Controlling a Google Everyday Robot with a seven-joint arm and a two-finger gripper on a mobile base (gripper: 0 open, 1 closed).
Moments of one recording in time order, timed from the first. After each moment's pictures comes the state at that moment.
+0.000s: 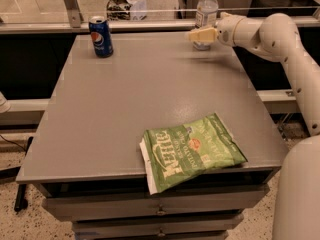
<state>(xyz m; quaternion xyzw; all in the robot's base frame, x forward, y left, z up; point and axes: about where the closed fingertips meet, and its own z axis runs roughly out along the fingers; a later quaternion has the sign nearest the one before) 0.860 -0.166 0.905 -0.29 0.70 0.18 0.62</state>
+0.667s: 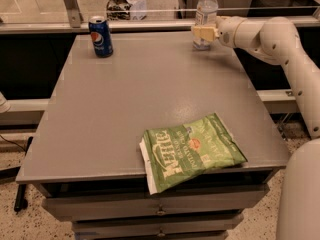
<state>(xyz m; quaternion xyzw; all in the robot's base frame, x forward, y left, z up) 0.862 -0.168 0.904 -0.29 0.70 0.18 0.63</state>
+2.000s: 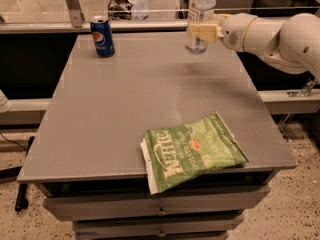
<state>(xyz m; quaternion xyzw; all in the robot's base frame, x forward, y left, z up) 0.739 -0.129 0.961 -0.29 0.68 0.26 0.62</state>
